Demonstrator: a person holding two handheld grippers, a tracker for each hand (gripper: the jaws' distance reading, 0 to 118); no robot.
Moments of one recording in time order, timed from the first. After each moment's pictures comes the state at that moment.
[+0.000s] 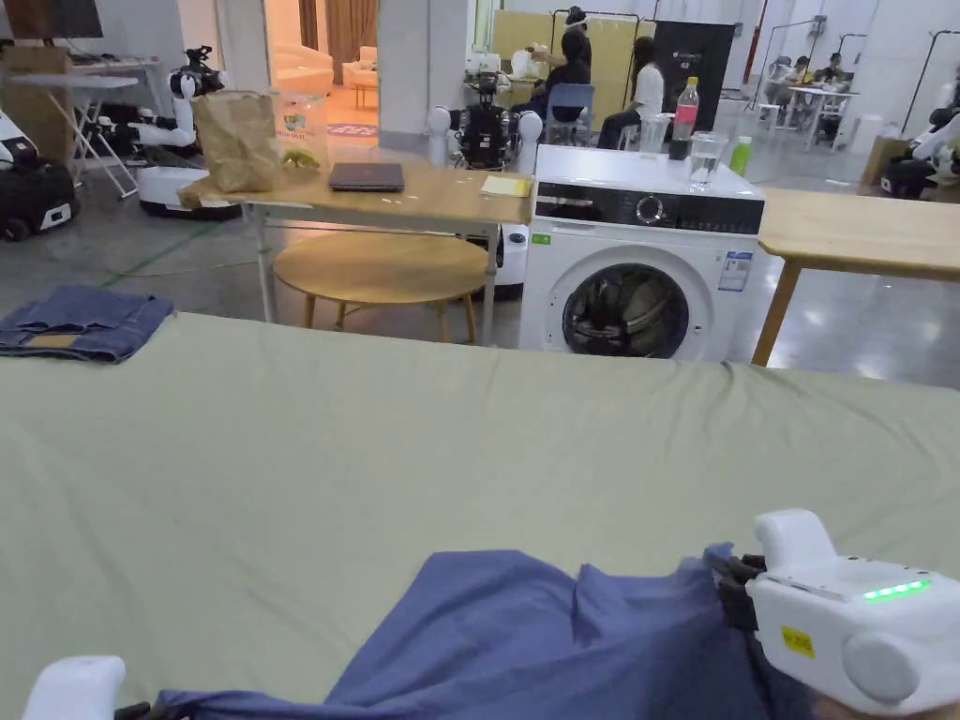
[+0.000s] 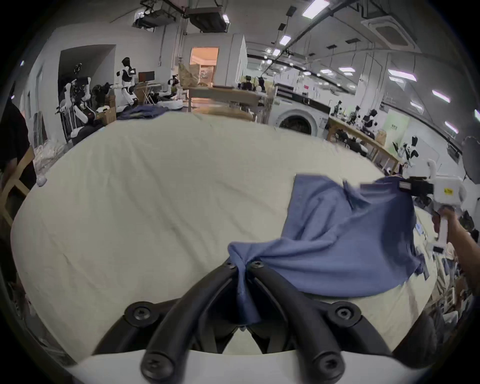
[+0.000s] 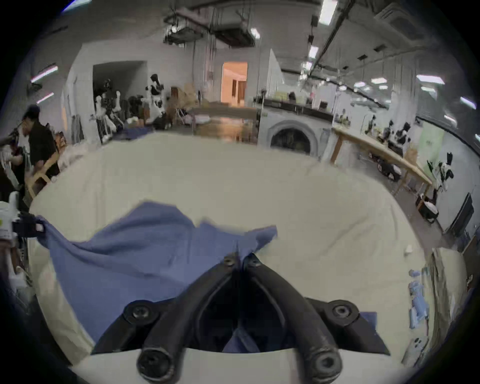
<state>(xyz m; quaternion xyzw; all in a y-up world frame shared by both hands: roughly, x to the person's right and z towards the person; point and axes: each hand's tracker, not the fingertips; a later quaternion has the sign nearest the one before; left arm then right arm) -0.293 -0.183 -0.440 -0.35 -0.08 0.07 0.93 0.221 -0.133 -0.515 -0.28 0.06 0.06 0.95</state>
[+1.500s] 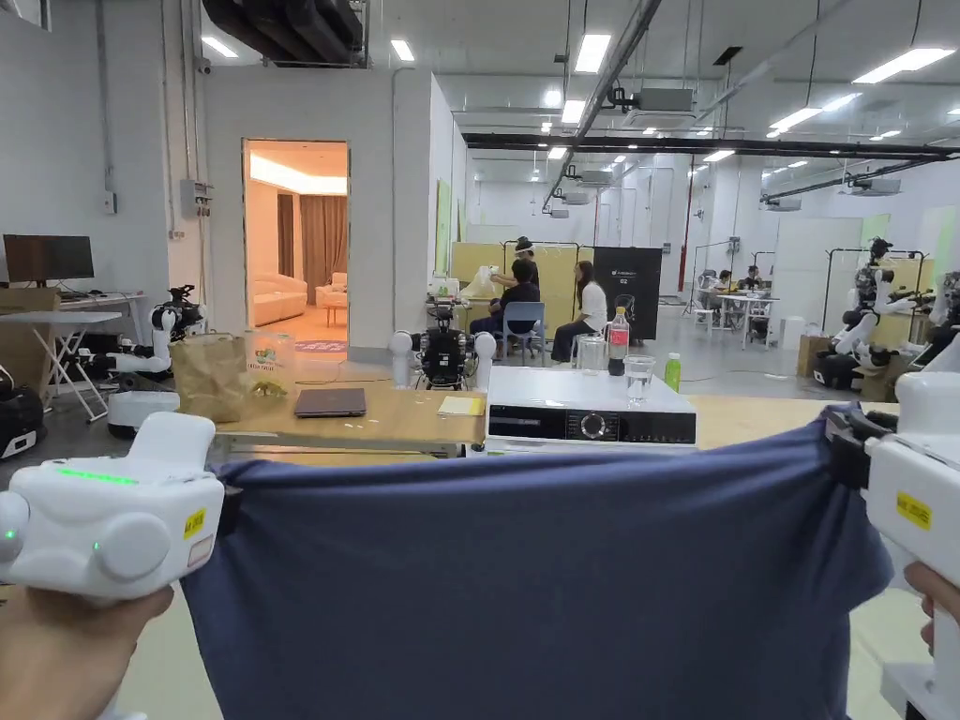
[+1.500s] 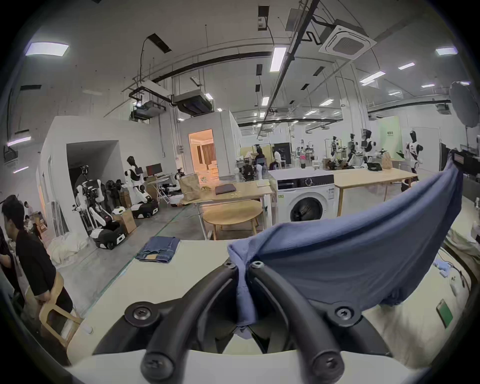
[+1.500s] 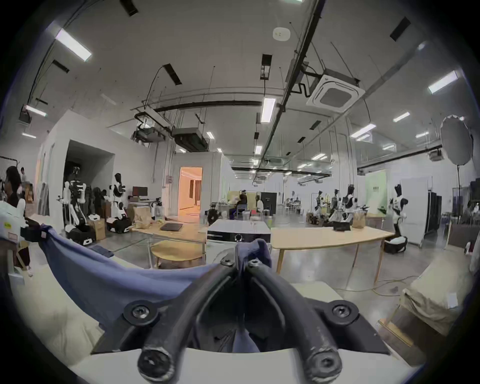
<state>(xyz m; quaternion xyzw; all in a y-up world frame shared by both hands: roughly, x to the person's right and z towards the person) -0.225 0.073 -0.575 -0.13 -0.05 -0.07 0.99 0.305 0.104 -0.498 0.01 -0.06 0.02 1.00</state>
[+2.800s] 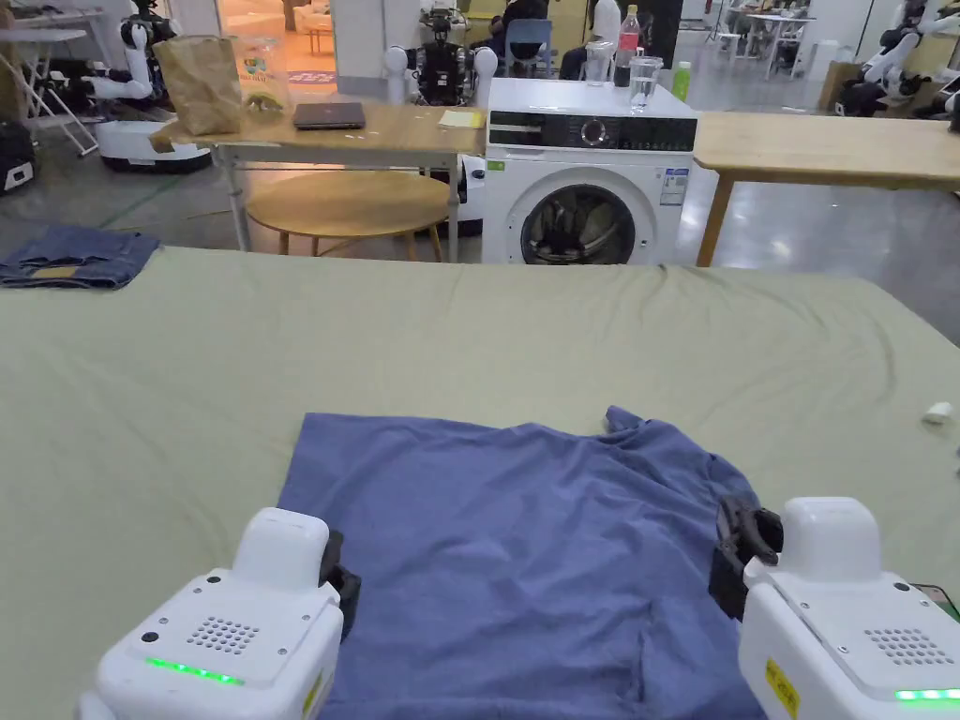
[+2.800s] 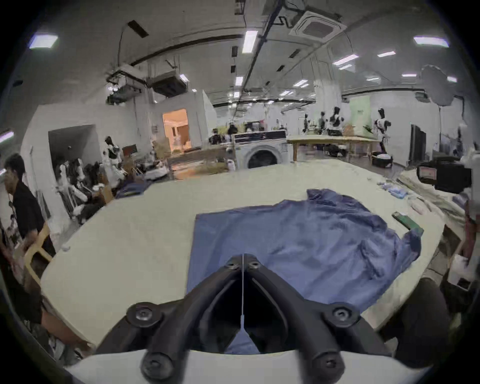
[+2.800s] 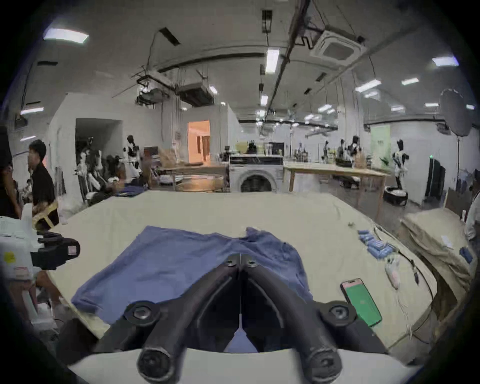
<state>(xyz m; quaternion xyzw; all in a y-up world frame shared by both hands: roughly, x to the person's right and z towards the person) -0.166 -0.152 -0.264 -0.21 -0.14 -0.07 0.96 0.167 -0.125 -0.212 -0.14 -0.03 -0.01 0.99</state>
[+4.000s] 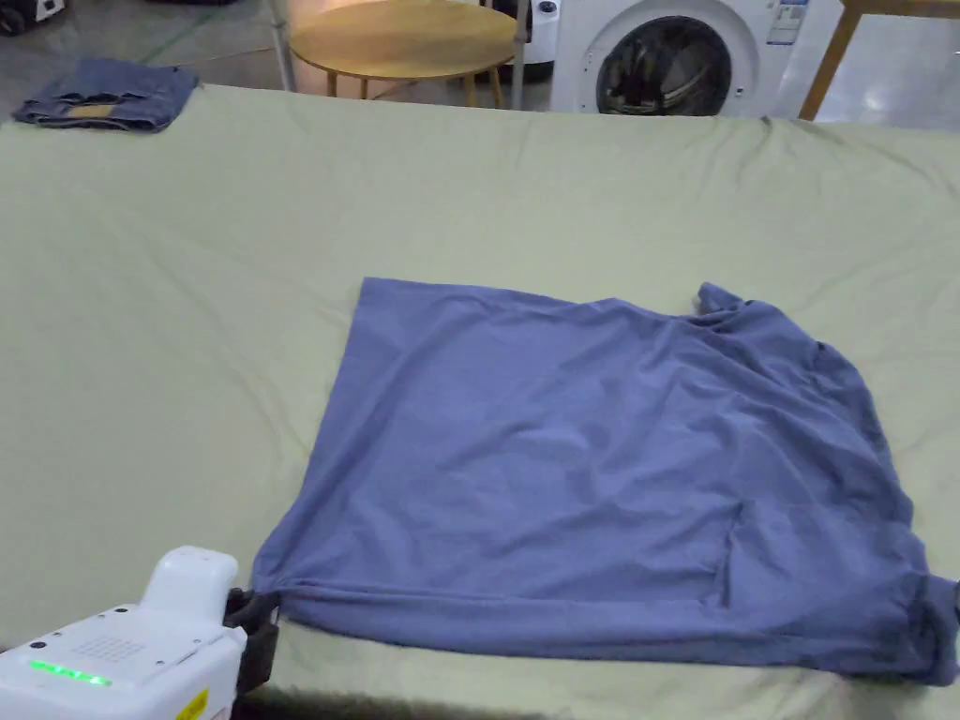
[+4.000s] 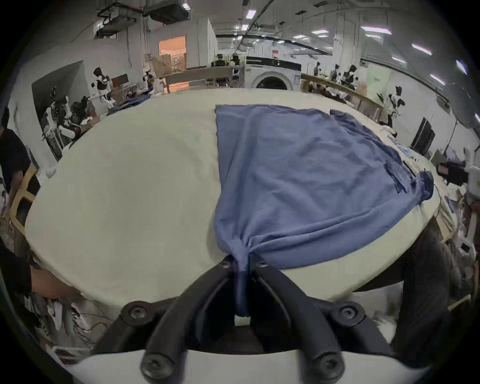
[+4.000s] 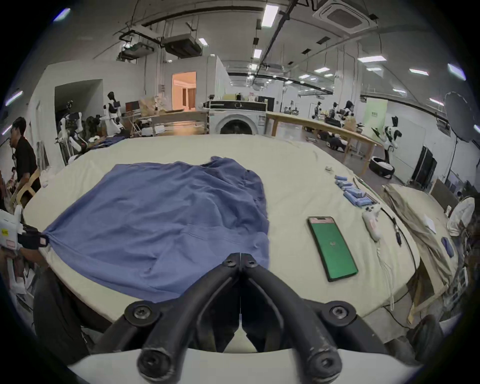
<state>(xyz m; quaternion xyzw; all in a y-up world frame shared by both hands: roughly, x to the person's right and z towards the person) -0.272 -0.236 -0.251 -0.41 -0.13 -0.04 0.90 0.252 -0.197 -0.186 -0.30 -0.10 0.00 0.95</state>
